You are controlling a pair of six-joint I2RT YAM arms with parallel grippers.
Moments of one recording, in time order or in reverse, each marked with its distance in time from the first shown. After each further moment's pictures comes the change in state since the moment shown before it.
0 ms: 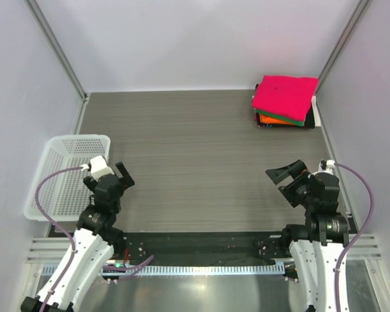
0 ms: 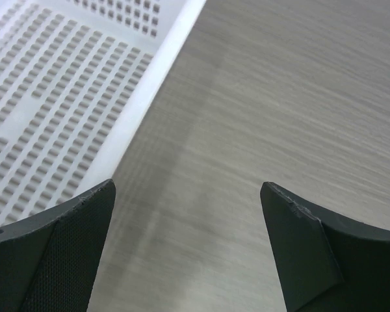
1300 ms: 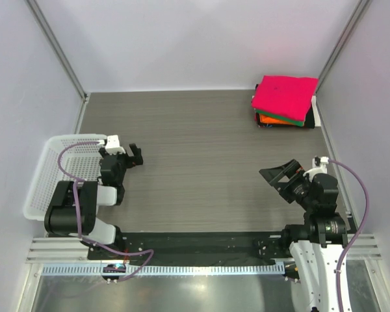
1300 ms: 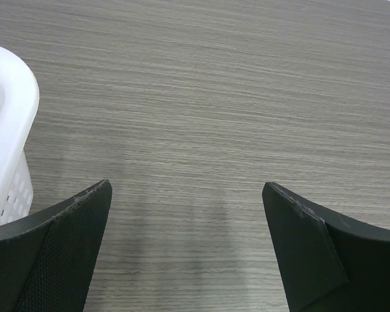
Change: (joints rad) left arm 0.273 1.025 -0.117 1.467 0.544 0.307; right arm 0.059 -0.071 -0.039 0.105 -0.101 -0.024
